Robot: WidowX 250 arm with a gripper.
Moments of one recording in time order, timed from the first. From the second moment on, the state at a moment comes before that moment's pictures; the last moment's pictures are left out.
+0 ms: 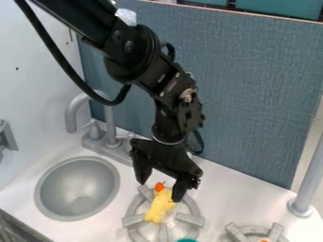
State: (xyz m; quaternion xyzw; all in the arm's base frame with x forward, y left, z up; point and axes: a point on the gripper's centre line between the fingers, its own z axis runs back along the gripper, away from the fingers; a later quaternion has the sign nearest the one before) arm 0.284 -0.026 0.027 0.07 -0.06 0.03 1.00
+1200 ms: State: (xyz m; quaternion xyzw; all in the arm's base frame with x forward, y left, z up) arm 0.326 0.001 -0.067 0.04 -0.01 0.01 1.00
